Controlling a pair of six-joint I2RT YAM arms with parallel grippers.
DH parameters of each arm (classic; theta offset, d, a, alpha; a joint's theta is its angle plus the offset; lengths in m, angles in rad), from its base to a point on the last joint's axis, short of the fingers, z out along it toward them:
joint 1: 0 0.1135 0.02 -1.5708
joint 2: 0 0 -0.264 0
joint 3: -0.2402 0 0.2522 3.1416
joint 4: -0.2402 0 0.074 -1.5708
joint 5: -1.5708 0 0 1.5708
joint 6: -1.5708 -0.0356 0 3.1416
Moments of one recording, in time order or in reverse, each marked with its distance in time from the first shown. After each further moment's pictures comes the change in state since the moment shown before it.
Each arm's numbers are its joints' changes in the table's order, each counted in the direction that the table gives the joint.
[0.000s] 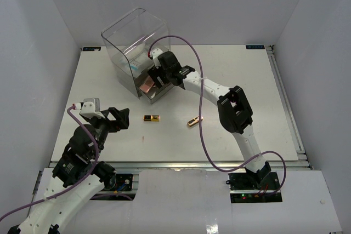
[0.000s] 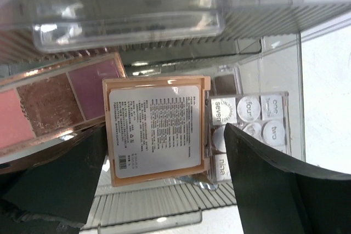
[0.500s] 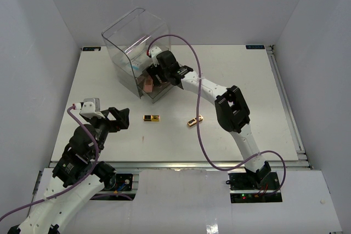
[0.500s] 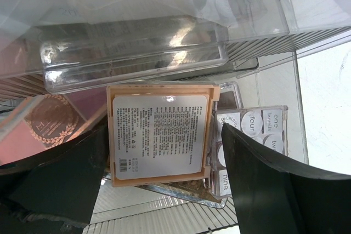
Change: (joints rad) left arm 0.000 0.001 0.000 0.000 0.000 0.000; right arm 0.002 0.041 -0.043 0.051 -0.025 0.001
